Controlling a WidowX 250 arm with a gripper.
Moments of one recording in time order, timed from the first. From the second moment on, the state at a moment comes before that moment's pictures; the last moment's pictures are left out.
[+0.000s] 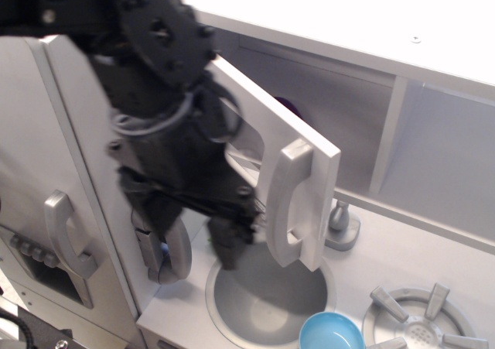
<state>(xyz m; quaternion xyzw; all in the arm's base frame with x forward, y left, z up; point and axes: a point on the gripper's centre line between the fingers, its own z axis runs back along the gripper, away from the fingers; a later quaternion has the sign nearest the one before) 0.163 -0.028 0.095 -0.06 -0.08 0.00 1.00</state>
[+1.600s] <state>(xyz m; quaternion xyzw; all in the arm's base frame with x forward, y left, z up) 0.271 -0.026 0.095 -0.02 -0.15 0.12 0.98</state>
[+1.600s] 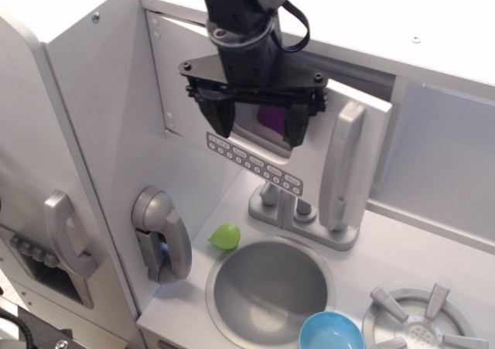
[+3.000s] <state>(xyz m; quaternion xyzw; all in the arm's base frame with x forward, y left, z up) 0.175 0.037 0.065 0.01 -0.04 0.10 0.99</state>
